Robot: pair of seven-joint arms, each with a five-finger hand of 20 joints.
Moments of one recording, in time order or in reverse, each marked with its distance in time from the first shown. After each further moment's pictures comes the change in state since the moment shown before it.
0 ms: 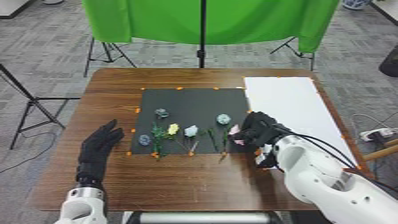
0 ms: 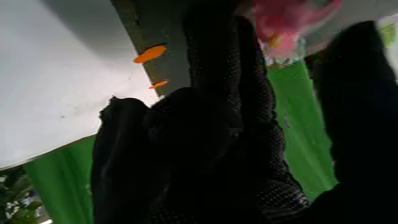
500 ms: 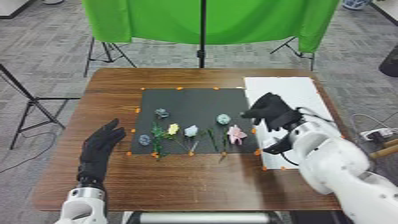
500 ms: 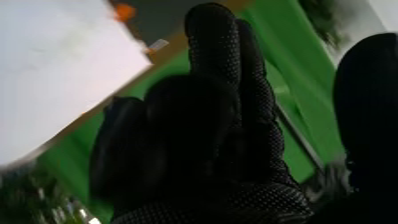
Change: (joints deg) left arm 0.0 -0.1 0.0 0.0 0.6 -1.5 0.4; right arm -8.7 -3.5 19.3 -4.3 13.7 -0.6 -6.6
